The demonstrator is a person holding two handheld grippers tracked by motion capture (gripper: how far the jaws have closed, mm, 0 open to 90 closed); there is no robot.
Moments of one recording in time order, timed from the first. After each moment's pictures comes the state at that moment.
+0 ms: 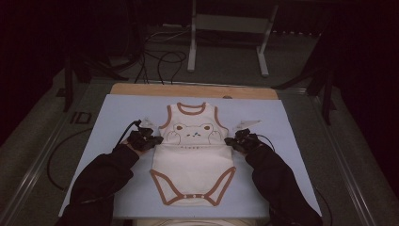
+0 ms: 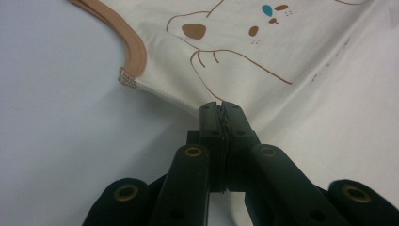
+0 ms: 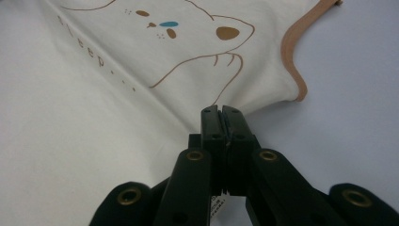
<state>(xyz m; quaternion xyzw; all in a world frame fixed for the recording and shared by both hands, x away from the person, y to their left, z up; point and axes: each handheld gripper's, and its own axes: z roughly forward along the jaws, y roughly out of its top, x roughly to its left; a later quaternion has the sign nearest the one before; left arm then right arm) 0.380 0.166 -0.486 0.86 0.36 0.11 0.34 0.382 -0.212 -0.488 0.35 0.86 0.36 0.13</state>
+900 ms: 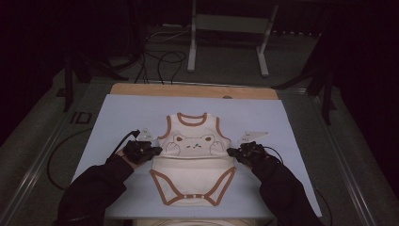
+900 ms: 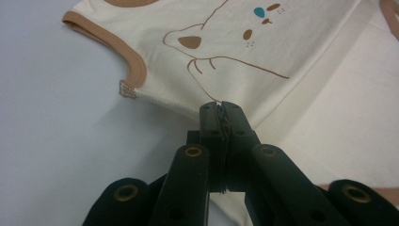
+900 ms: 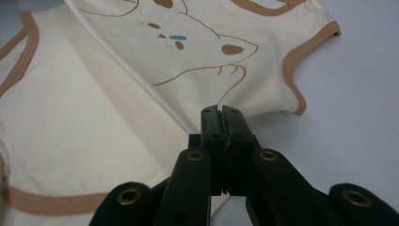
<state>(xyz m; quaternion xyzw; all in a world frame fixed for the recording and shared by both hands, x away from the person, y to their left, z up) 0.332 0.165 -0.470 0.88 0.32 0.11 0.33 0.331 -0.219 -0.471 0.32 0.86 0.37 0.12</state>
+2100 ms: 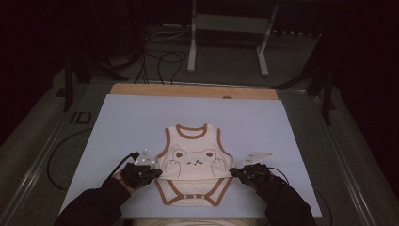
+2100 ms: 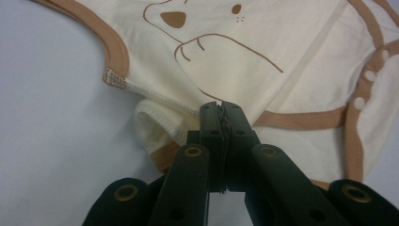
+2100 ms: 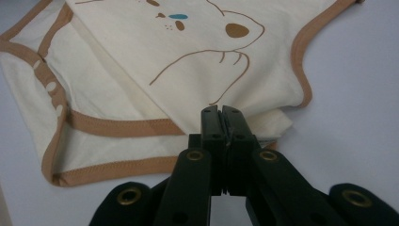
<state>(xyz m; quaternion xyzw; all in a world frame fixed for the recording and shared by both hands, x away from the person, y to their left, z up) 0.274 0.163 -0.488 0.89 0.31 0.07 0.33 0.276 -0.227 -0.490 0.31 0.87 0.36 0.10</state>
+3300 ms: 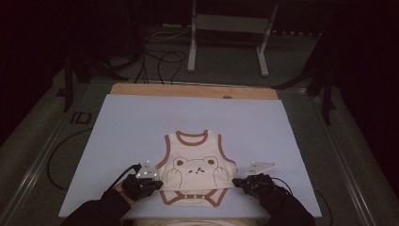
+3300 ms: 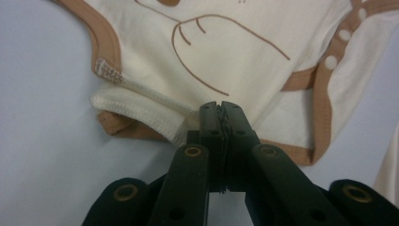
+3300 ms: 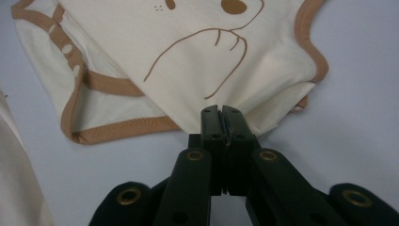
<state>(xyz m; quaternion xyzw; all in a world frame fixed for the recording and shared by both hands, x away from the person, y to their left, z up) 0.247 0.158 -0.504 0.90 0.30 0.06 0.32 0.253 -0.238 -0.507 0.33 0.87 0.36 0.08</state>
